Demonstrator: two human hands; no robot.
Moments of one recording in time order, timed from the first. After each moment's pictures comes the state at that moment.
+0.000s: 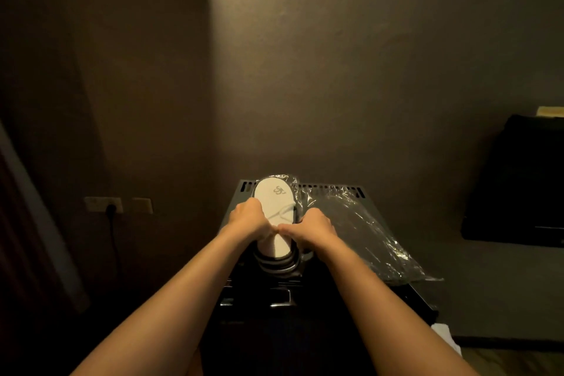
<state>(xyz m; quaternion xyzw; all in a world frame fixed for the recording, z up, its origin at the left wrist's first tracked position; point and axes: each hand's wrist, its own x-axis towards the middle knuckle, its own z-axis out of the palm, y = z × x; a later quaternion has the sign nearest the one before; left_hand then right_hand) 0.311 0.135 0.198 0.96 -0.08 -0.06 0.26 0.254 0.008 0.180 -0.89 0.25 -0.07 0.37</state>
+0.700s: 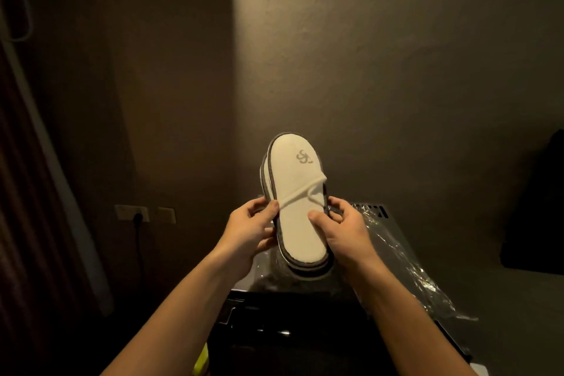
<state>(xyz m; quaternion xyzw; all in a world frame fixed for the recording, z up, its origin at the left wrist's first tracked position) 0.276 0.168 0.226 0.63 -0.07 -0.12 0.77 0.221 0.006 0.223 -0.67 0.06 -0.19 0.72</state>
